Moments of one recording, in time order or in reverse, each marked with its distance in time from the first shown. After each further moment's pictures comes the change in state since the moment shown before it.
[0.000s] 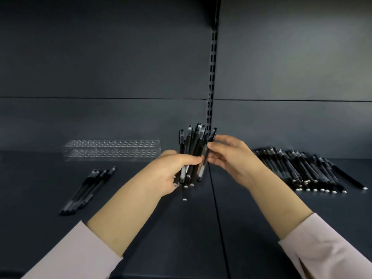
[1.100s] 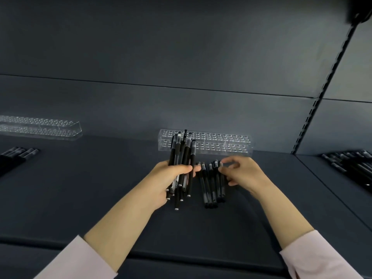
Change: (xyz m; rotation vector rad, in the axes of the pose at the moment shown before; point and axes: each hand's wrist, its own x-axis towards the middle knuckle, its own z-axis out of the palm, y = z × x) left_hand -0.035 -0.015 -0.308 -0.031 0.006 -0.001; right_hand 0.017 0.097 0.247 -0.700 0.085 0.018
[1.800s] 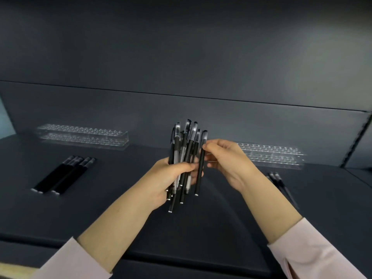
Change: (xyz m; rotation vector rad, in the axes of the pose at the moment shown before) left_hand -0.027 0.034 -0.148 -0.068 -0.004 0.125; right_hand -0.013 -0.149 0.154 0.529 -0.086 -0.079
